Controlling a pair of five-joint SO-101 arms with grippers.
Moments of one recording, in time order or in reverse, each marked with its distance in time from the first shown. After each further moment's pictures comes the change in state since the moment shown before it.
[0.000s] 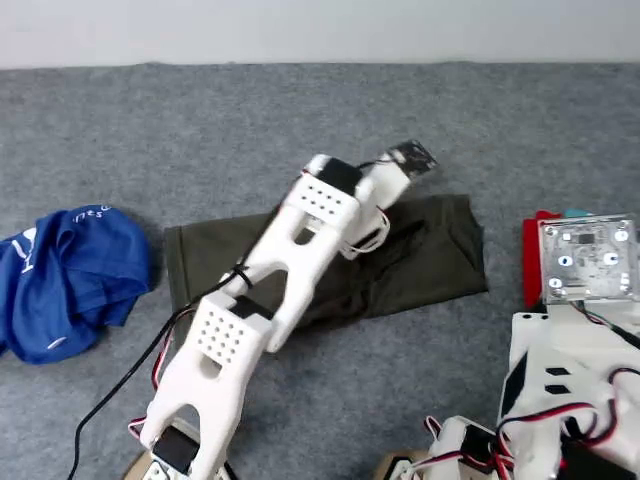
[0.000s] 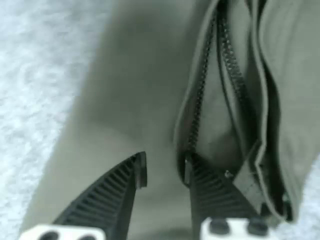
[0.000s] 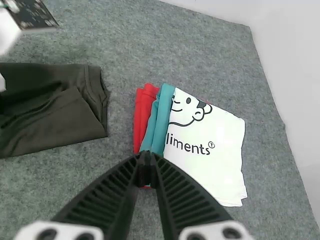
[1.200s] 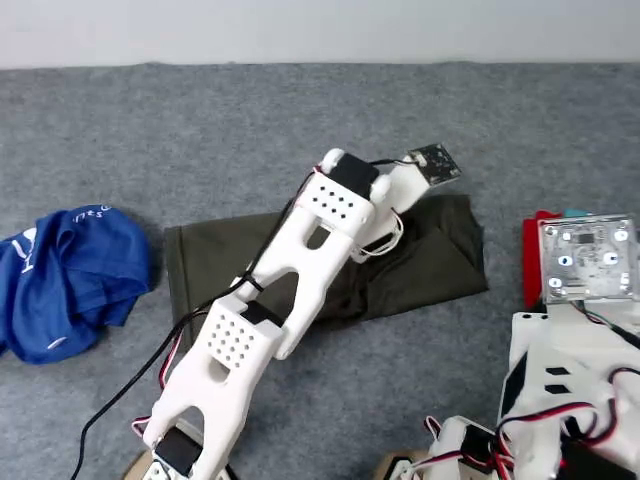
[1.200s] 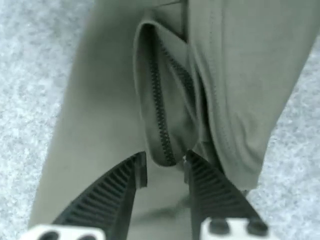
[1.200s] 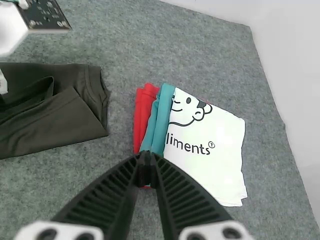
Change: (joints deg) left arm 4.4 1.2 -11.0 10.8 -3.0; right arm 0.0 0.0 0.0 0.0 0.0
